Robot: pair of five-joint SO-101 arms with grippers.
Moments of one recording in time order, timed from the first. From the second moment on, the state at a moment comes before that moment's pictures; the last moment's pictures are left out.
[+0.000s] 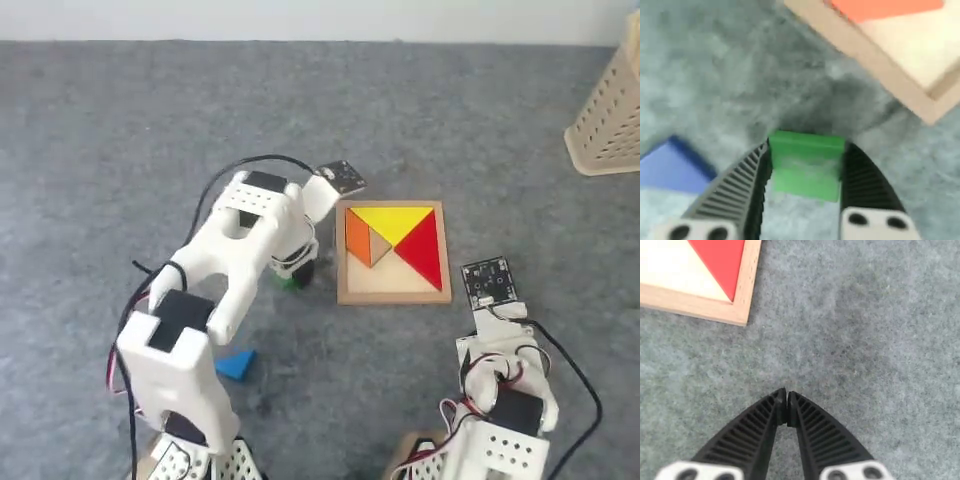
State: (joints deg) left arm 10.5 16.1 15.6 71.3 -28.4; right arm 12.9 -103.1 95.4 71.6 28.9
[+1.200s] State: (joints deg) left arm 33.5 17.0 12.0 56.0 -5.4; right arm 12.9 -103.1 95.4 71.6 28.9
